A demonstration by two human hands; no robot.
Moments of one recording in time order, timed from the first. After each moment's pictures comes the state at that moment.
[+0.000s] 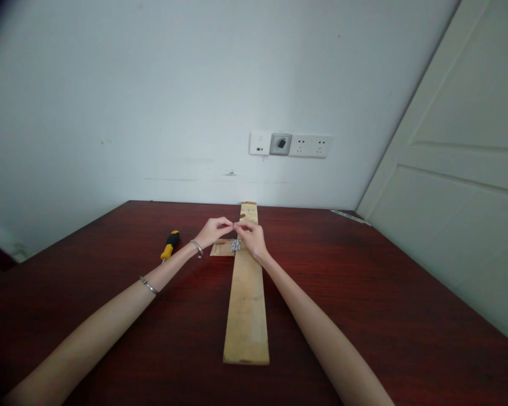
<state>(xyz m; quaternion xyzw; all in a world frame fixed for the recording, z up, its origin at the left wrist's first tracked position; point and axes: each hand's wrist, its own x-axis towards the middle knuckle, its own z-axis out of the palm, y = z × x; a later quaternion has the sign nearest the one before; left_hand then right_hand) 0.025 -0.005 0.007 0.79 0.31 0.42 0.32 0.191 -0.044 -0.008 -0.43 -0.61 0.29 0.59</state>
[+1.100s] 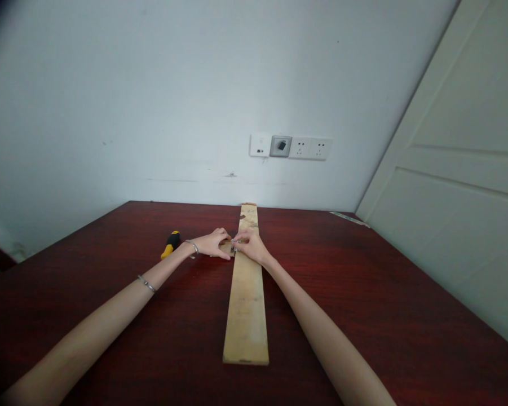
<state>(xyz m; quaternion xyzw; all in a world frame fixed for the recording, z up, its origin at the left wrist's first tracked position) 0.003 0.006 -0.013 0.93 0.34 0.07 0.14 0.205 -0.048 -0.023 -0.40 -0.76 0.23 0.45</state>
